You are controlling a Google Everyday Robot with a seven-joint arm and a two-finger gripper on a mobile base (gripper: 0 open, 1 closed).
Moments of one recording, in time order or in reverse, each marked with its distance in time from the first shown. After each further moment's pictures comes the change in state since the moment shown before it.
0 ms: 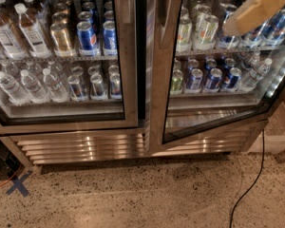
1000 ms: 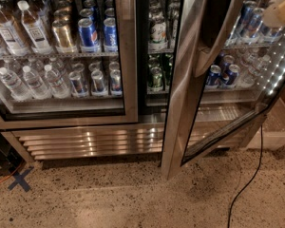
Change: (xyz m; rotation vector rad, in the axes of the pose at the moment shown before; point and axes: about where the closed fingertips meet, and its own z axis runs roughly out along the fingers) arm 0.011 0.002 -0.065 0.143 0.161 0.072
